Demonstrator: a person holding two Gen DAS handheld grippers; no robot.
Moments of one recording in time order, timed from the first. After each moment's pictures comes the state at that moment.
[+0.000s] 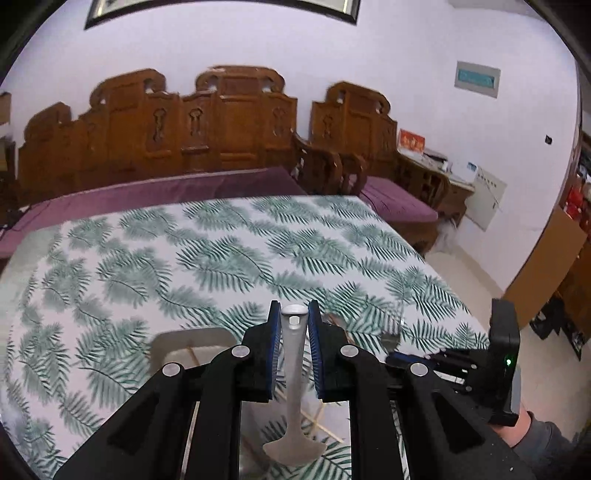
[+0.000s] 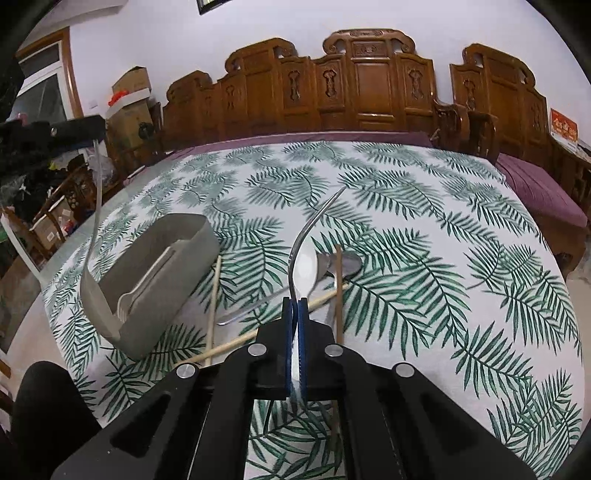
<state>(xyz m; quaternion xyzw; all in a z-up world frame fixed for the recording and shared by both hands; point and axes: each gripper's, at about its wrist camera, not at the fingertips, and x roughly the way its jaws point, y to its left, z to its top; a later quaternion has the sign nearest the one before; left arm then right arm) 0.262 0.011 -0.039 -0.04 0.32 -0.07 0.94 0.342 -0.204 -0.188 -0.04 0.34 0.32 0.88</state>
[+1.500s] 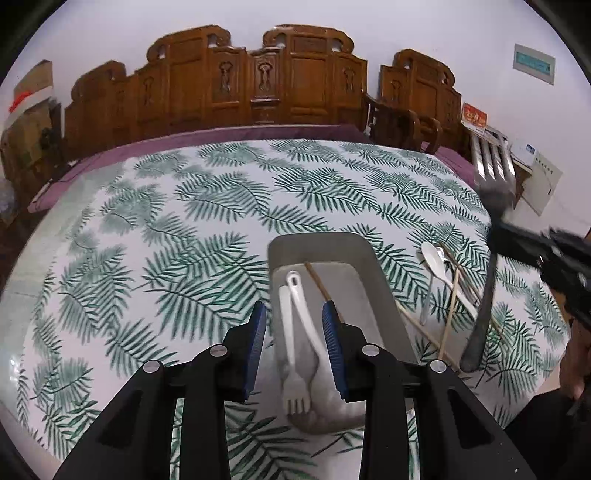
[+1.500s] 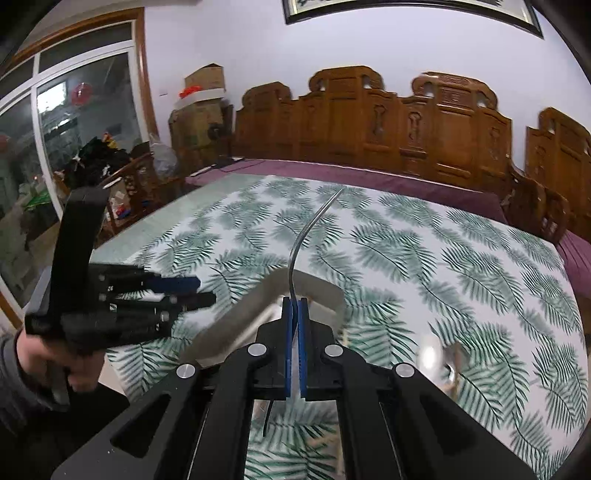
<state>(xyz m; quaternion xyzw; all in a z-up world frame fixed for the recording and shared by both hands) 0.221 0.113 -0.129 -0.04 0.39 0.04 0.92 0.298 -0.065 -0.114 -0.09 0.28 0.43 0.85</state>
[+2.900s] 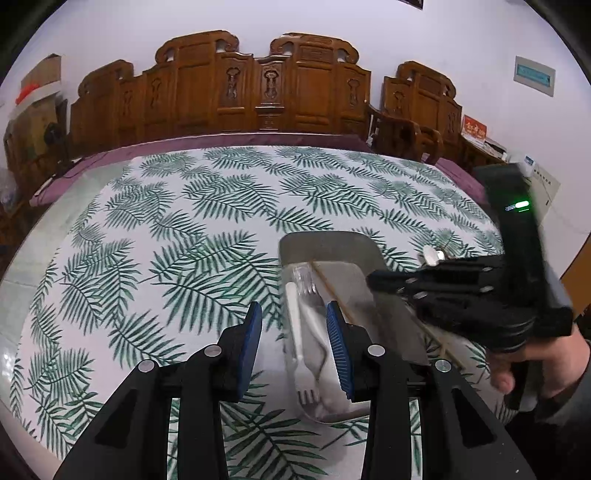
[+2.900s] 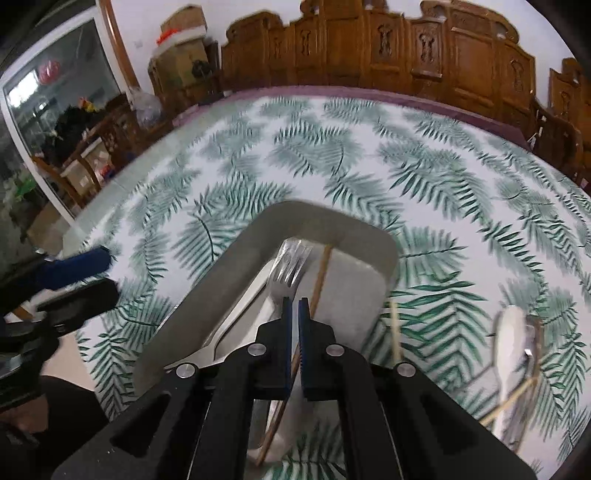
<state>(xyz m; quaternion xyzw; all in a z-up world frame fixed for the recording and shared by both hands) 0.205 0.125 -0.135 -0.06 0.38 0.03 0.92 0.352 -0.011 -0.191 -0.11 0.41 0.41 0.81</state>
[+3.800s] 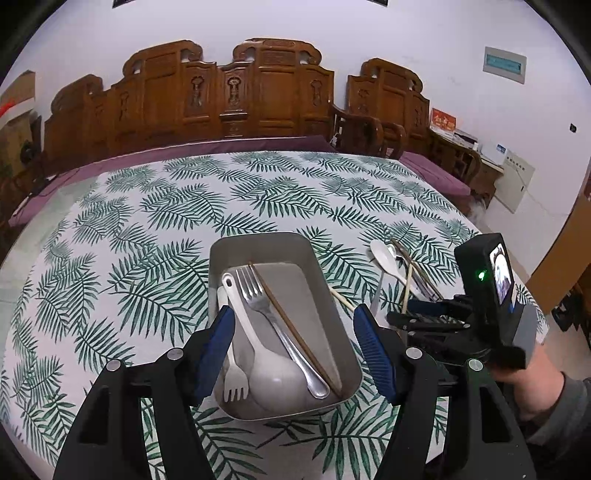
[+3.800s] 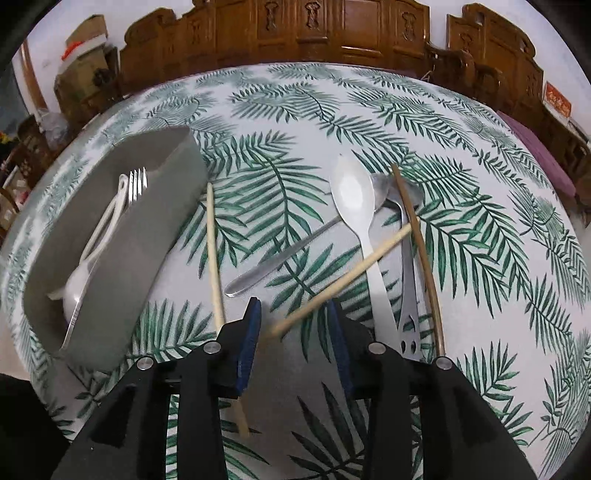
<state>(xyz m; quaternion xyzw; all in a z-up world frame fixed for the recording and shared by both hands) 0.202 0.069 -0.129 -0.04 0.37 -0.02 0.93 0.352 -0.113 -0.258 -0.11 0.46 0.22 0.85</state>
